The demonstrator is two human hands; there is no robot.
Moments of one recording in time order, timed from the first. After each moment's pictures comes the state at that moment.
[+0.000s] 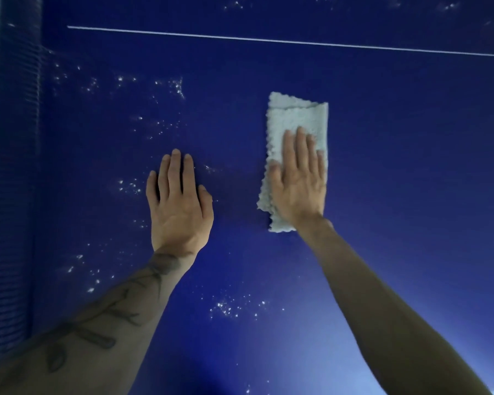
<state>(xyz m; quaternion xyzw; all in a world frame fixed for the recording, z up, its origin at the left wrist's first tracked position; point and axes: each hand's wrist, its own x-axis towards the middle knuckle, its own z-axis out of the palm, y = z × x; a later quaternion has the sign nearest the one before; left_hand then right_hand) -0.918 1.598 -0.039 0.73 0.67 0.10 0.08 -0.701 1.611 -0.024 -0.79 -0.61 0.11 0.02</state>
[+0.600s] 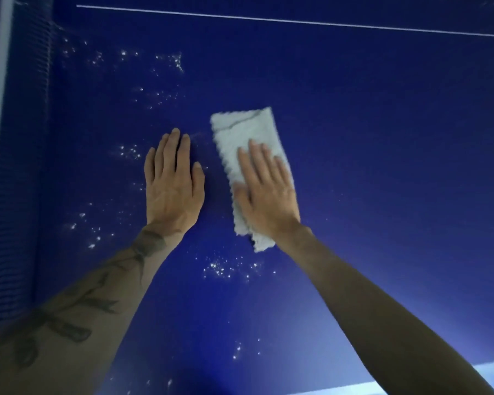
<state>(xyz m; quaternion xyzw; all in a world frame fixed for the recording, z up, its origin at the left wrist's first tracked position) -0.926 1.571 -0.025 0.74 0.65 0.13 0.12 -0.734 1.534 -0.028 -0.68 -0.73 0.11 0.03</state>
